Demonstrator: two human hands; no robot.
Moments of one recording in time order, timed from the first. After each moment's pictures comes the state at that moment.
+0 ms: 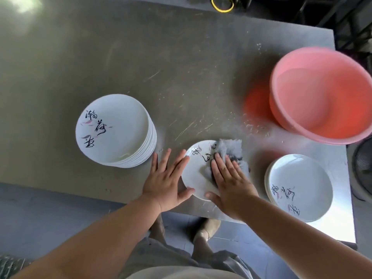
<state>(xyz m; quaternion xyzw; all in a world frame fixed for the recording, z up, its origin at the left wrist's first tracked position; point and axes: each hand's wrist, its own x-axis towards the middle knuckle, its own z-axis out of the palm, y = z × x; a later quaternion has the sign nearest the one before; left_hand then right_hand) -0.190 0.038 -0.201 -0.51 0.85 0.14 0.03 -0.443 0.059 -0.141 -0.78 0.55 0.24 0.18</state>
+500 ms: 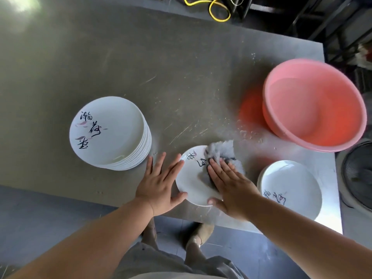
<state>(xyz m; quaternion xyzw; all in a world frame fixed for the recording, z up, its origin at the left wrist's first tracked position) -0.188 0.037 -0.205 -0.50 0.86 0.13 0.02 -0.473 0.043 -0.134 -0.83 0.47 0.24 0.15</state>
